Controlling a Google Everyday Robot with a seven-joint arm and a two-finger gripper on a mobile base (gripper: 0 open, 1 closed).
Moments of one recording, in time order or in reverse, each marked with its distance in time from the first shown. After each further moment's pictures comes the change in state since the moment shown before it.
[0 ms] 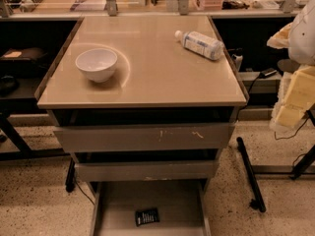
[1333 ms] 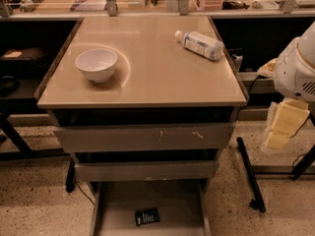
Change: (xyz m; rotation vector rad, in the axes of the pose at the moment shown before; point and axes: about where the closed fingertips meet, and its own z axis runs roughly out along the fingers) arm 0.019 0.015 0.060 -0.055 0.013 -0.003
